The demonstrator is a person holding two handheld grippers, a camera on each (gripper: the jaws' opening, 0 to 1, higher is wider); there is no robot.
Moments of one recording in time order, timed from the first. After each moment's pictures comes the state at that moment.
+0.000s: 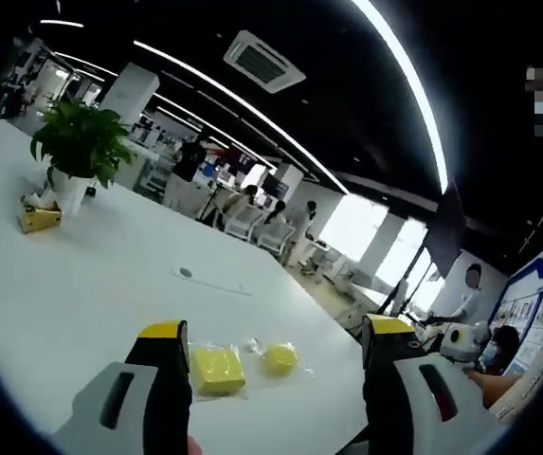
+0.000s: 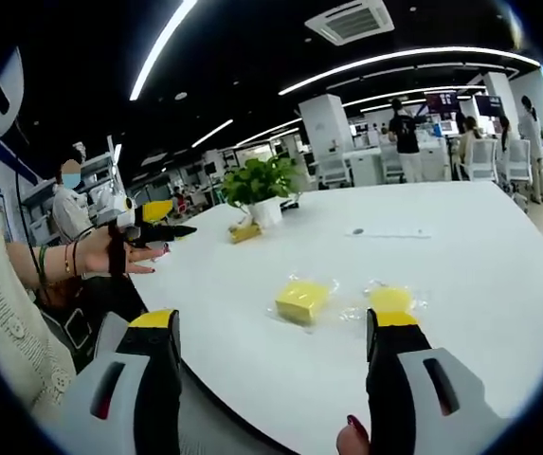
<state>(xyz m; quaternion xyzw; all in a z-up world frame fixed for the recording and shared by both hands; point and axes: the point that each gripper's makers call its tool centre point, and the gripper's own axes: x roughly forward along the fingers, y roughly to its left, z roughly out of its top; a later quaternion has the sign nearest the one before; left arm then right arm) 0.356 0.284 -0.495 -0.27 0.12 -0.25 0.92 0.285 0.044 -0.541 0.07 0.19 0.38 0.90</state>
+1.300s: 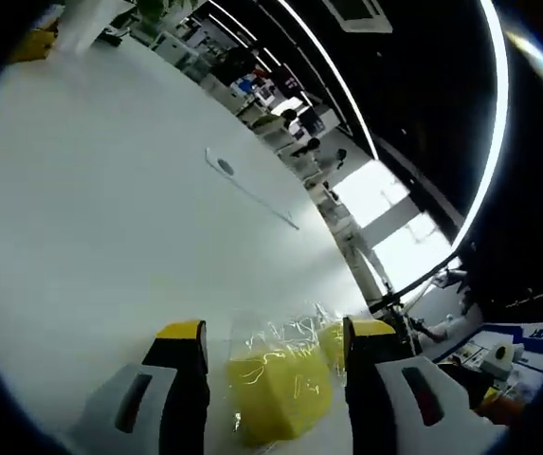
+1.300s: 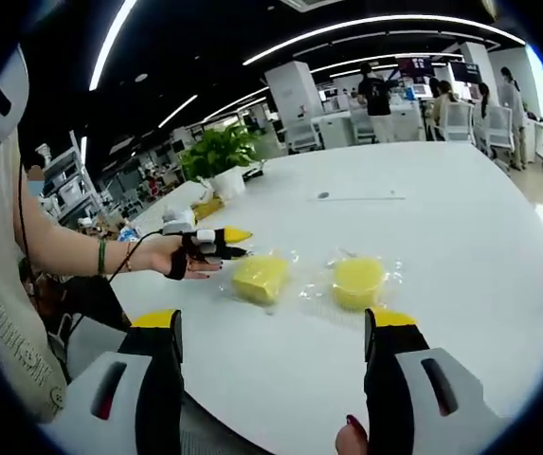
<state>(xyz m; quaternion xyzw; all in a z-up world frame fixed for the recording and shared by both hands) 0.515 0.241 -0.712 -0.40 0.31 -0.26 0.83 0.341 0.021 -0.593 0.08 0.28 0.32 0.90</state>
